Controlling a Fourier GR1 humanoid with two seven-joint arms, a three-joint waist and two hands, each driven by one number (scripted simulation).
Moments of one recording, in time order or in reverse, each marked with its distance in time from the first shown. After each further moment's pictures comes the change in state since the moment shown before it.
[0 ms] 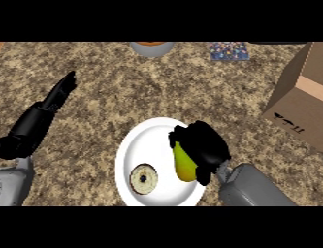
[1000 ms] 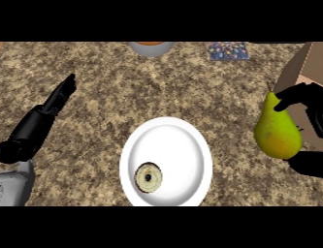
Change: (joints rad) left arm 0.023 -0.018 0.007 -0.009 -0.014 -0.002 -0.015; right arm 0.179 -0.293 -0.570 -0.605 -0.280 -0.028 -0.005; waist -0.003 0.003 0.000
